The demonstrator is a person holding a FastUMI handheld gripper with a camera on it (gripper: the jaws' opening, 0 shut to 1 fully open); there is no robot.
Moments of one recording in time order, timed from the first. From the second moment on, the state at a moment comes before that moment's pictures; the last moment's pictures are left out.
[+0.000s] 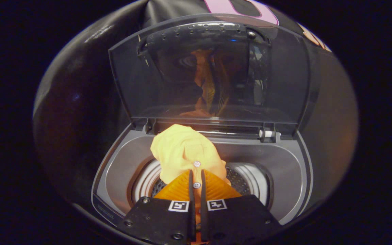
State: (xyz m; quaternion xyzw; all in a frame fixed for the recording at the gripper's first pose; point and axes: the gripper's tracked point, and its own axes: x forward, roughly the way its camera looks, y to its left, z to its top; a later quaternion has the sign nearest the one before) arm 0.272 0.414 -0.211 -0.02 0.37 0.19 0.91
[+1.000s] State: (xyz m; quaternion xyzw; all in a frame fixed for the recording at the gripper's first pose) arm 0.320 0.410 -0.008 -0.05 0.21 0.15 0.97
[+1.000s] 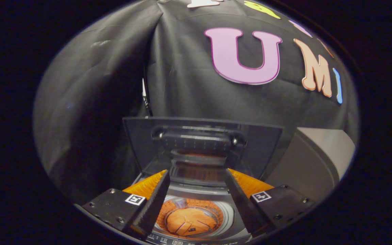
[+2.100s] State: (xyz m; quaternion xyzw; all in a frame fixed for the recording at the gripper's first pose) arm 0.443 0.437 0.023 0.00 0.11 0.08 0.99
